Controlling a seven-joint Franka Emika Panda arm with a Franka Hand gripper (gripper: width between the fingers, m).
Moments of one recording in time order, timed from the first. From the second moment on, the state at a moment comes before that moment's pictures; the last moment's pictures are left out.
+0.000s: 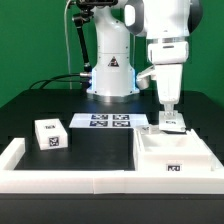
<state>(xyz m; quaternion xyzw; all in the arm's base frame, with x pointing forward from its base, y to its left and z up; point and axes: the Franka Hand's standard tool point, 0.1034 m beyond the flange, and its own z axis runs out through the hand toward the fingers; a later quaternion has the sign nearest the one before) 0.451 0.105 0.061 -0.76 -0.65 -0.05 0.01</state>
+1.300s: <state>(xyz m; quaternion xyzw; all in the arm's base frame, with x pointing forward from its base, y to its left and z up) 0.454 0.110 0.058 -0.75 -0.66 -0.05 0.01</state>
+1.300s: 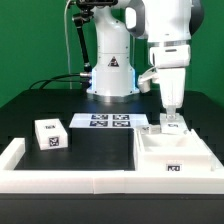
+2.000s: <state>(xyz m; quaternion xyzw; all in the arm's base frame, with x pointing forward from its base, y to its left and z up) 0.454 0.109 0.060 -0.75 -0.66 -0.04 0.01</state>
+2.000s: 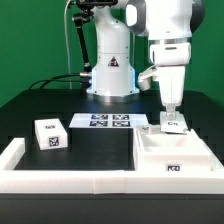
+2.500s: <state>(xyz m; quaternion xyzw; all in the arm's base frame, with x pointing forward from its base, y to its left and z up) 0.456 0.111 0.059 -0.74 -0.67 -0.04 0.01</state>
